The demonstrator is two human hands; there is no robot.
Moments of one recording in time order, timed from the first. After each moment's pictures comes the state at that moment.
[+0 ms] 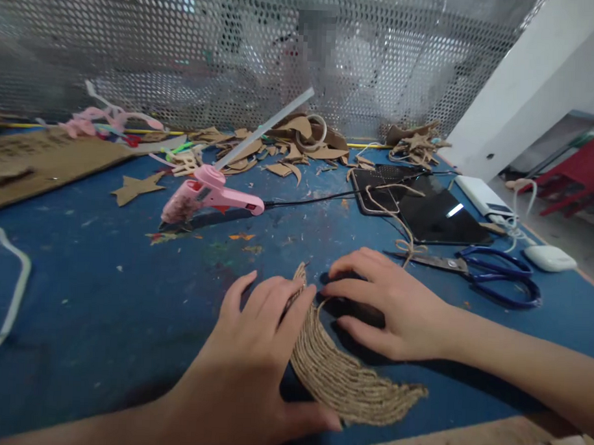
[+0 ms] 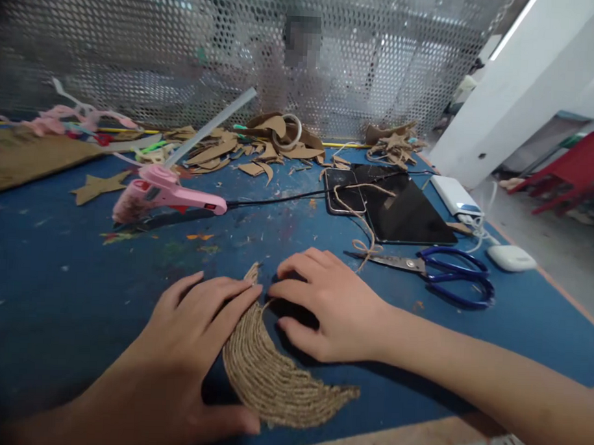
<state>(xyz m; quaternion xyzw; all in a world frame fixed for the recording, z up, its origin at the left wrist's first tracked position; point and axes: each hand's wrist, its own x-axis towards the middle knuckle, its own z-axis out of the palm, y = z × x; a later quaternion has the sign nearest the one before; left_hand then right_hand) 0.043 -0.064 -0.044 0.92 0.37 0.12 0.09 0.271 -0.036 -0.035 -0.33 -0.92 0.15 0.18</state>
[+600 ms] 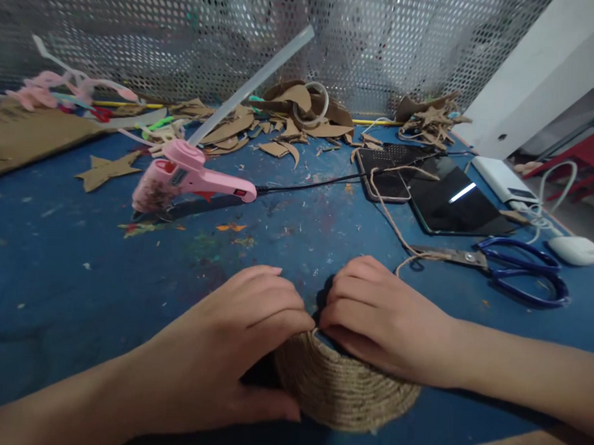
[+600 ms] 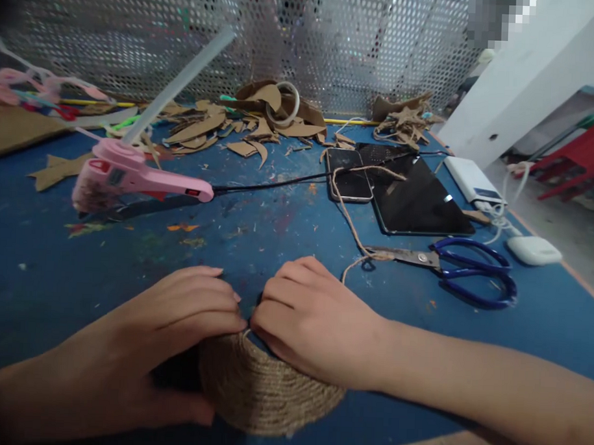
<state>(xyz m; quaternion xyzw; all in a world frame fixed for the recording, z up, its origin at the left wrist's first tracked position) 0.027 -0.025 -0.034 0.95 0.22 0.11 0.22 0.258 -0.038 -0.045 -0.29 -0.93 0.15 0.17</state>
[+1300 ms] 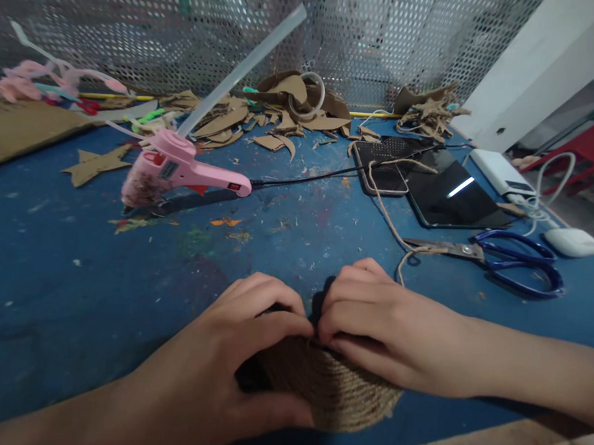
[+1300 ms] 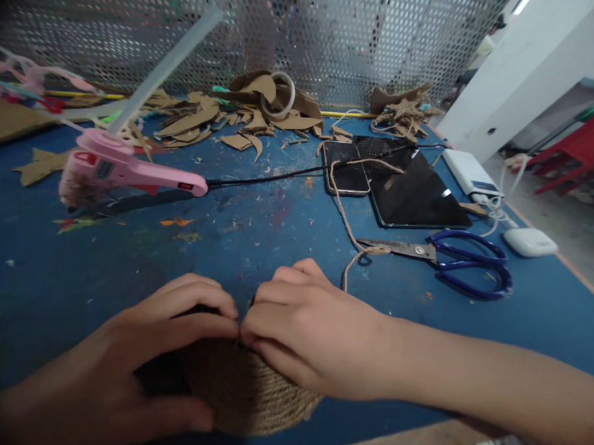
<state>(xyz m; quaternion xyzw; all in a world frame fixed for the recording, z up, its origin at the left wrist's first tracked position) 0.027 -0.043 -0.045 0.89 0.29 0.14 0.31 0.261 -0.043 -0.024 -0.29 -0.91 0.29 0.11</state>
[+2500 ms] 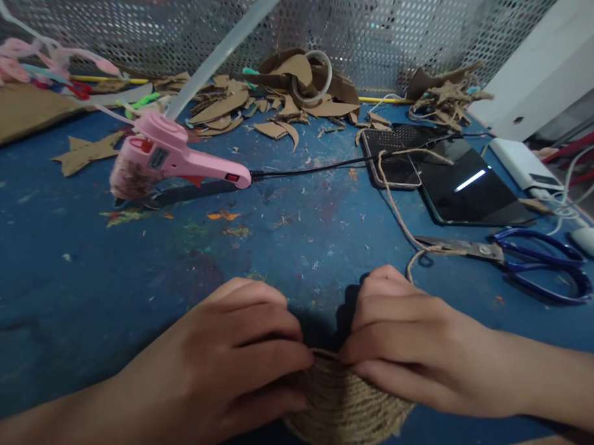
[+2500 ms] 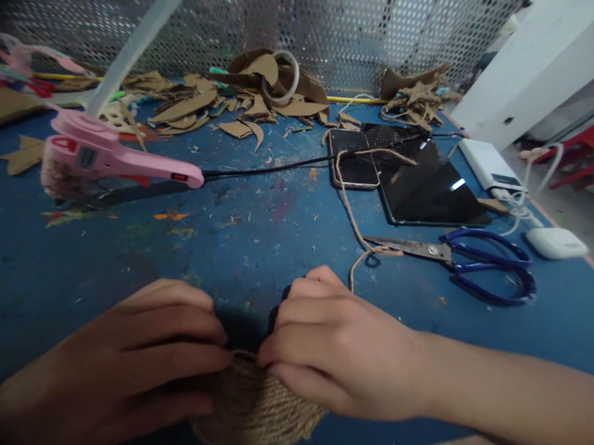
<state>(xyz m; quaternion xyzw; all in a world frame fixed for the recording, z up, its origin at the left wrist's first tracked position) 0.026 -0.040 -0.048 0.93 0.22 0.20 0.23 0.281 -0.048 -0.038 -0.24 -0.89 0.33 0.19</state>
